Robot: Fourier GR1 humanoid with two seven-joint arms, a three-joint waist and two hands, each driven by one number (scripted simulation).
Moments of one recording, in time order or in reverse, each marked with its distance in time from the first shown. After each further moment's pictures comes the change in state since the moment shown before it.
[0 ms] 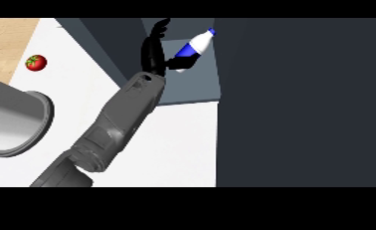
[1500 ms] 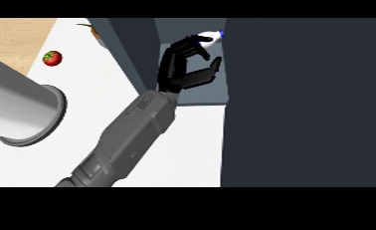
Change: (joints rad) left arm 0.245 -0.008 -0.075 -0.510 0.358 -0.518 -0.225; right arm -0.002 0.031 0.082 -0.022 0.015 -0.005 0.046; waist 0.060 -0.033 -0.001
